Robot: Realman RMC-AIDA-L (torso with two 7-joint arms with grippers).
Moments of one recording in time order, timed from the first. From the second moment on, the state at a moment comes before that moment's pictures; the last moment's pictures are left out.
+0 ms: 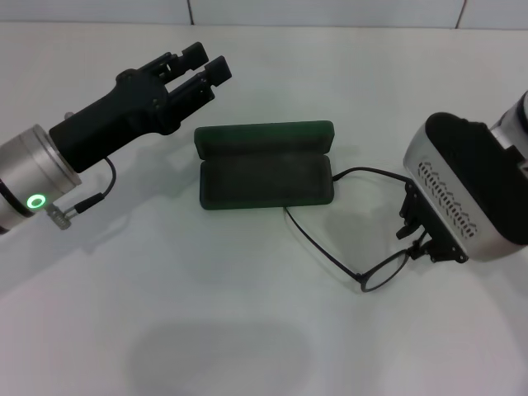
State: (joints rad) left arm -0.36 -2.08 1.05 0.52 1.14 1.48 -1.22; right arm 0.75 2.02 -1.69 -1.30 -2.48 -1.55 1.56
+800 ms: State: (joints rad) left arm -0.36 -2.08 1.05 0.52 1.15 1.49 -1.25; right arm 0.69 2.02 -1.59 -1.36 -2.47 -1.57 1.53
